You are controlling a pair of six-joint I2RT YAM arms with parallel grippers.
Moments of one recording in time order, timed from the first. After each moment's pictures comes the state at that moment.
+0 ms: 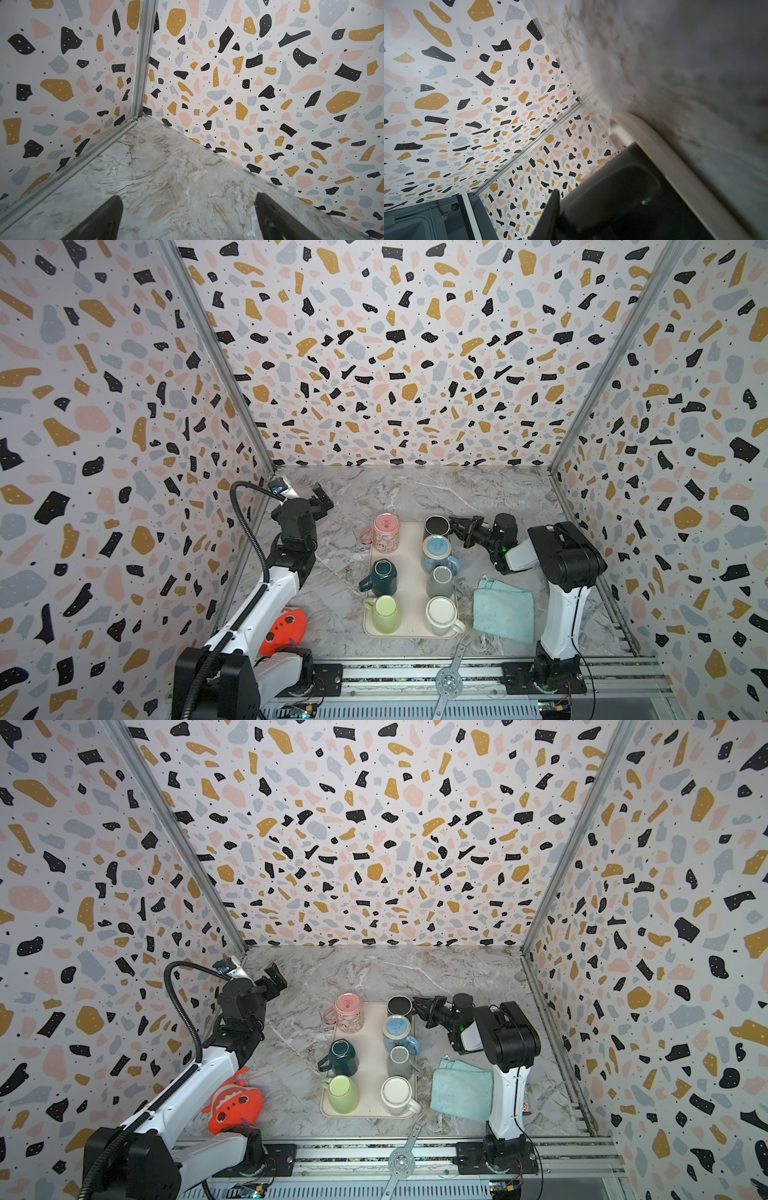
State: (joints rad) left arm -0.13 1.14 0.75 0.20 -0.38 -0.42; right arm 0.24 2.05 0.76 1.09 -0.68 2.05
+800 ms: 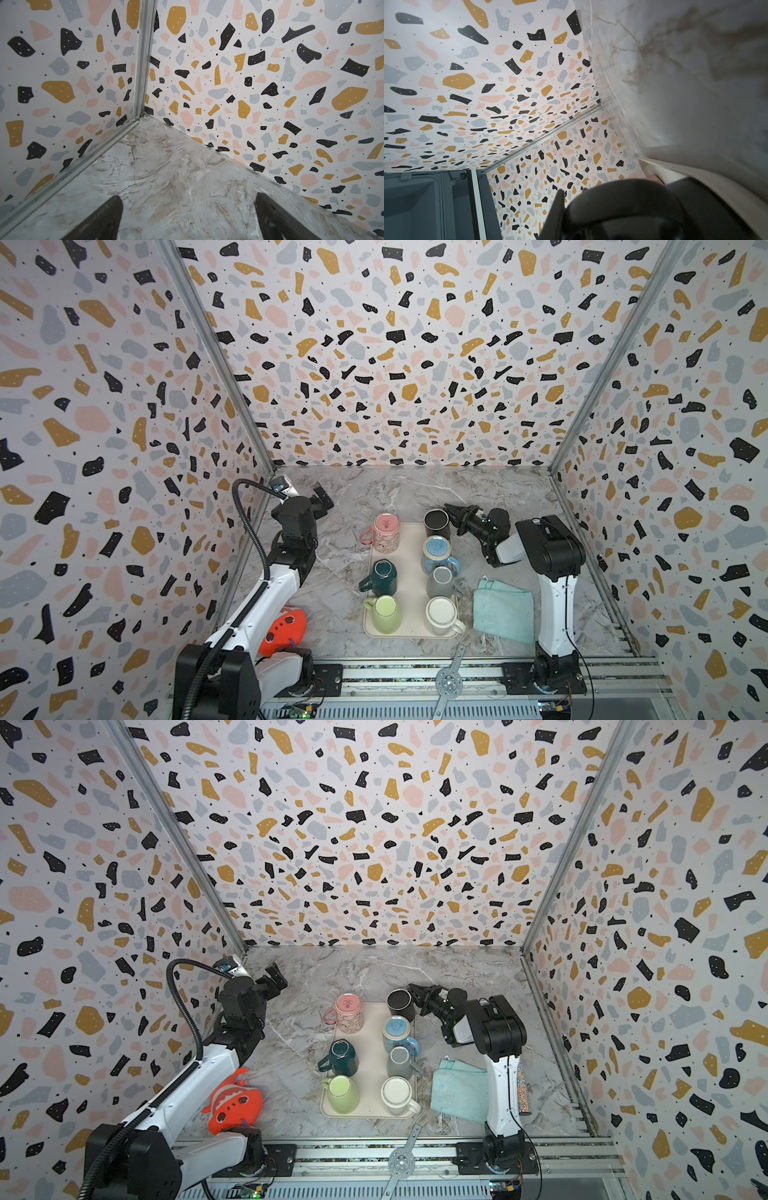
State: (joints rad) left arm -0.13 1.15 0.77 0.19 -0.38 -0.40; right arm 0.25 2.19 0.92 1.27 -0.62 2.04
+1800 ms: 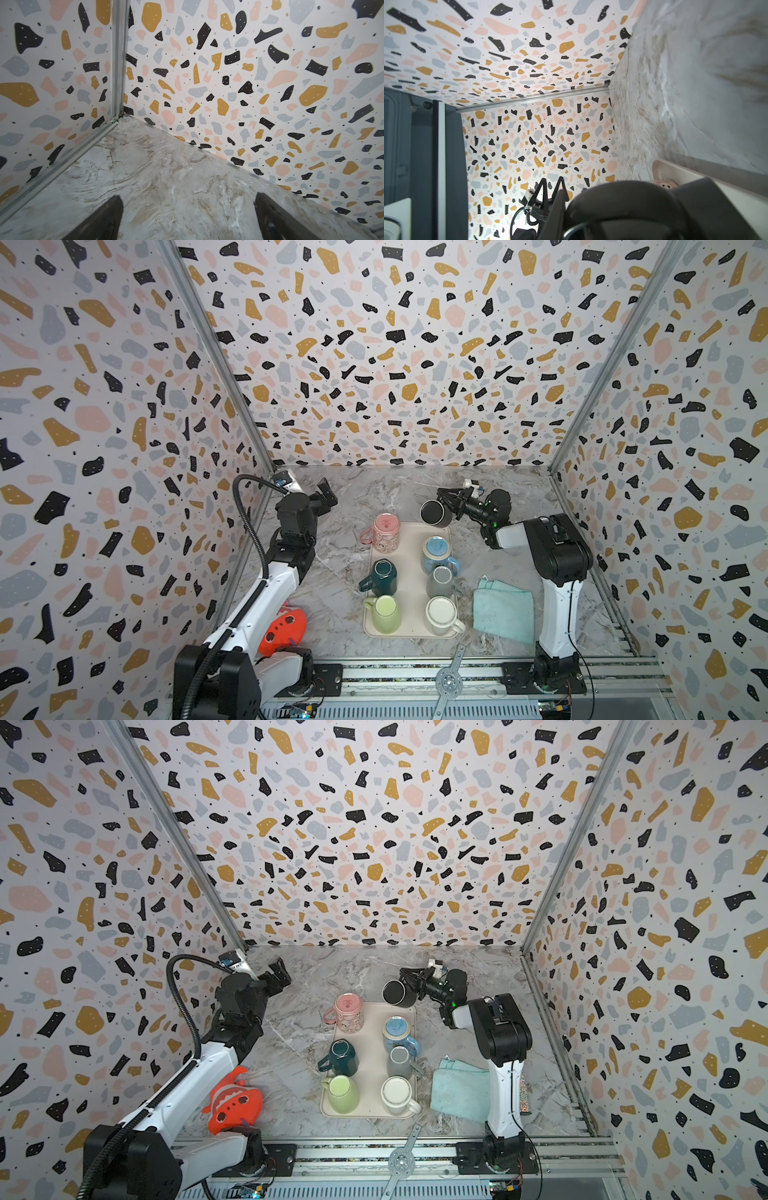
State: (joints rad) left arm -0.13 1.16 0.82 0.18 -0.25 -0.41; right arm 0.26 2.09 1.11 1.07 -0.79 1.68
